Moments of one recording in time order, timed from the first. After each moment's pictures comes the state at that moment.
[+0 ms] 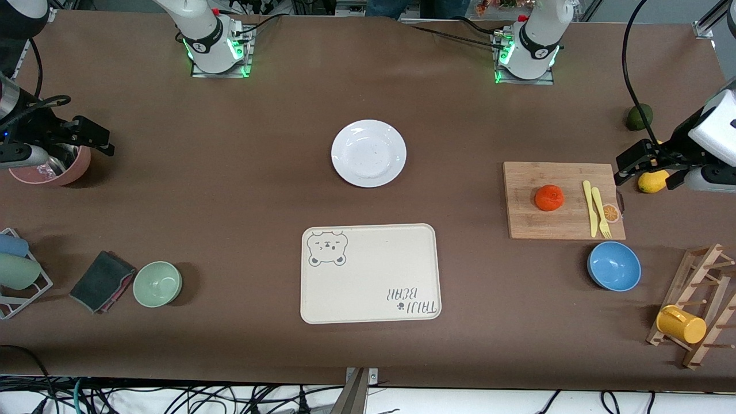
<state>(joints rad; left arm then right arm) 0.15 0.12 -0.21 -1.49 -0.01 1.72 -0.01 0.06 0.01 -0.08 -1.69 0.05 1.70 -0.12</state>
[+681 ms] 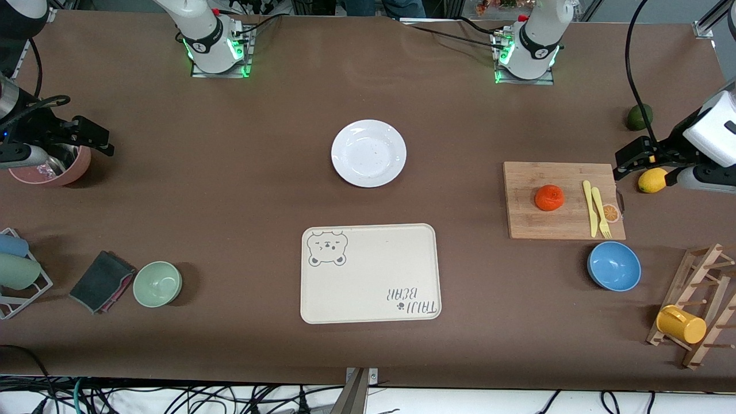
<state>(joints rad) 0.16 0.12 -0.20 -1.49 0.00 1.67 0.09 0.06 0.01 -0.08 -1.69 0.05 1.70 -0.12</state>
